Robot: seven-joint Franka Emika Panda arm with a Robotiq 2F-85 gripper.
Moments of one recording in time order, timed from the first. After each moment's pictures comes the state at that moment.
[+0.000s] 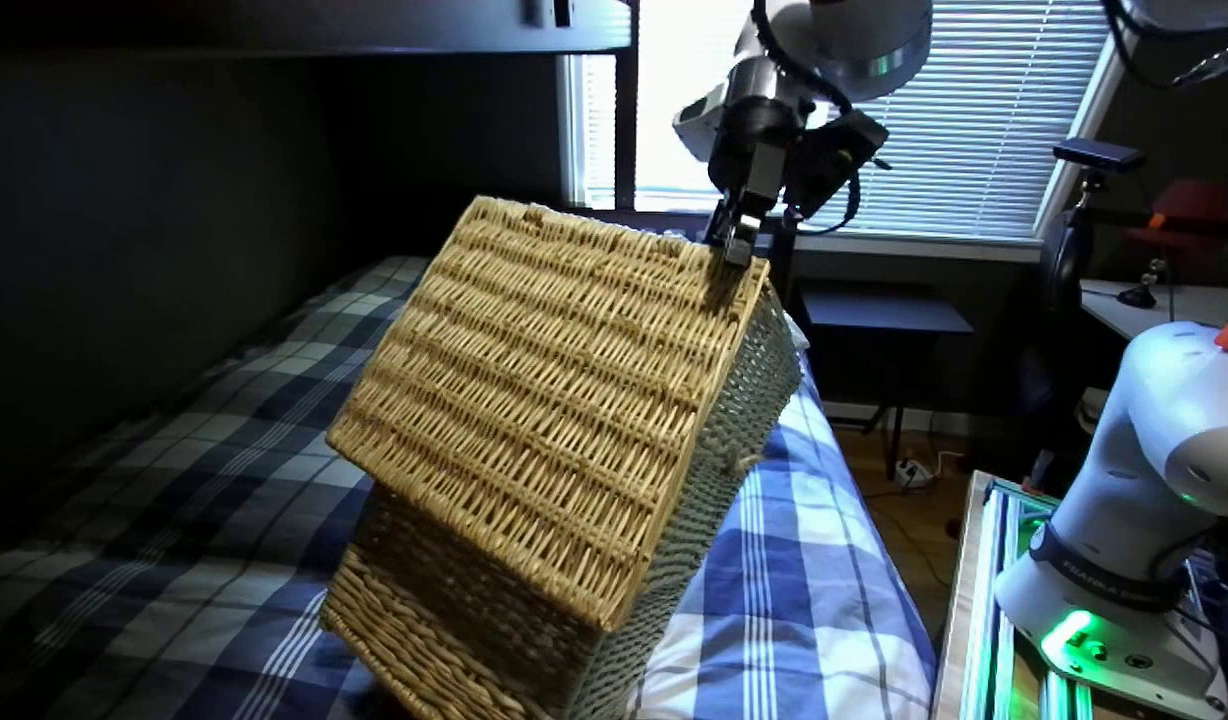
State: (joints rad) arm 0.06 -0.33 0.12 -2.13 0.85 1.68 -0.62
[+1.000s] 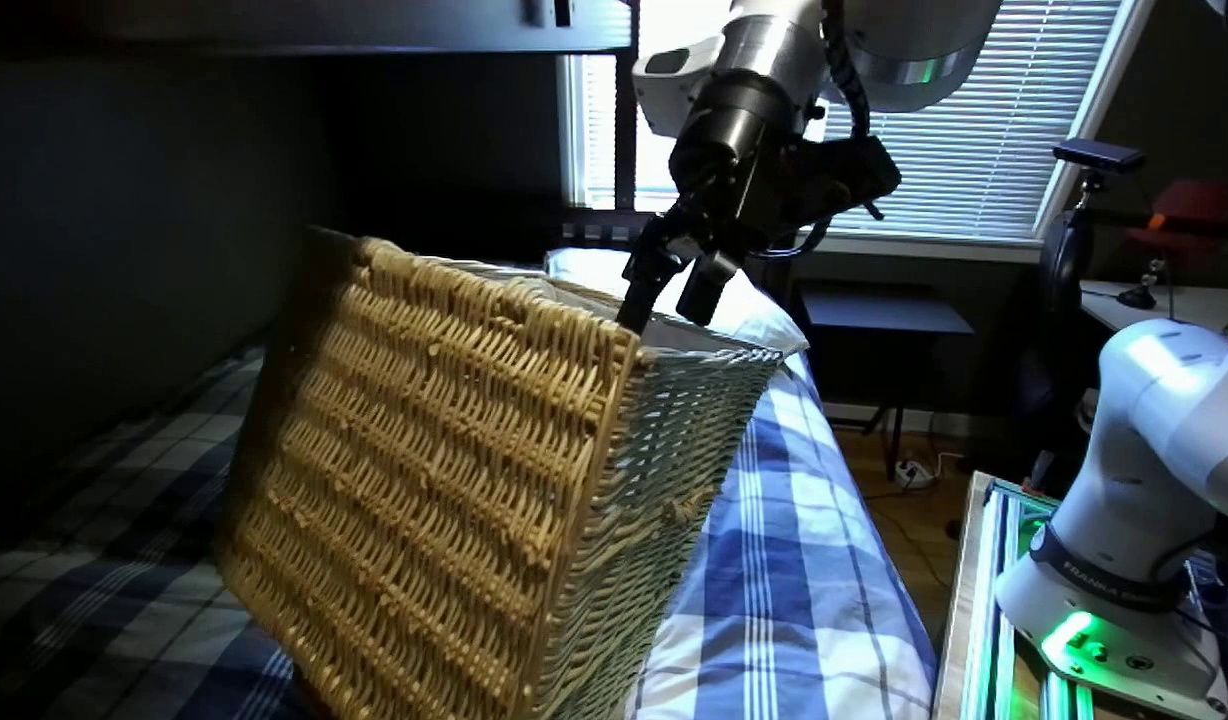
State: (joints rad) arm 0.28 -0.34 0.23 -2.13 0.93 2.04 -0.73
